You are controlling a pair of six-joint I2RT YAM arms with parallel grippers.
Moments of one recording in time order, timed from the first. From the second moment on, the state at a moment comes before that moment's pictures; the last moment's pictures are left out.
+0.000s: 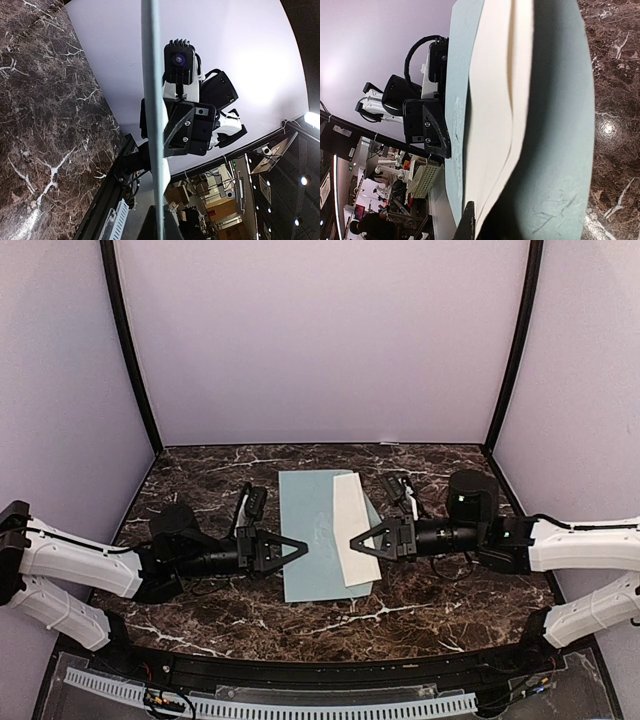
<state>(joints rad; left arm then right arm) -0.98 1.29 0.45 0.86 0.44 -1.16 0.92 1.17 0.65 0.27 -0.55 0.89</state>
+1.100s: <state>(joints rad) -0.98 1.29 0.45 0.85 0.48 -1.12 0.96 1.15 0.78 0.01 -0.44 0.78</state>
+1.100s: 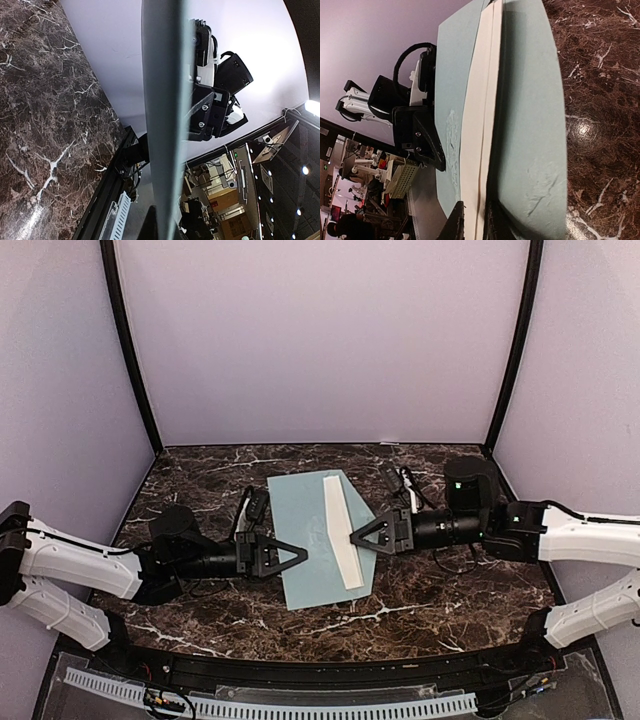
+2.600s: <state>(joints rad) -0.98 1.39 0.49 0.88 0.57 -1.12 0.99 1.30 0.81 0.10 -0.54 0.78</state>
